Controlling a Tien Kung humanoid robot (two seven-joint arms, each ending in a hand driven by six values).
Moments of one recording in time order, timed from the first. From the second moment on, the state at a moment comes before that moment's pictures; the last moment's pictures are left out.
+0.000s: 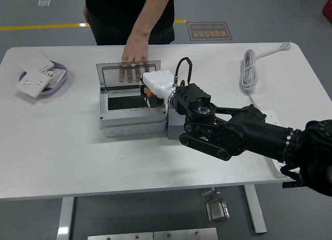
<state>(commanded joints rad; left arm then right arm) 0.04 0.13 -1.28 -0.18 1.20 0.04 0.12 1.06 0.00 0.14 0.91 -1.60 -0.21 -0.39</state>
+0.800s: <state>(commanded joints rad) 0.03 0.13 -1.30 -0.18 1.23 0.04 0.13 1.06 0.00 0.15 0.91 -1.51 -0.27 -0.29</state>
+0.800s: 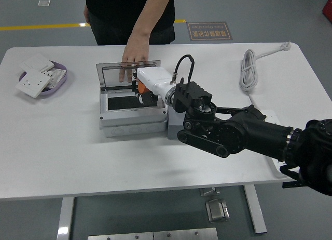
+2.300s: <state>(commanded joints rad) 0.01 0.13 -1.32 -0.18 1.29 0.02 0.14 1.05 0.00 0.20 0.95 -1.50 -0.26 -0.28</state>
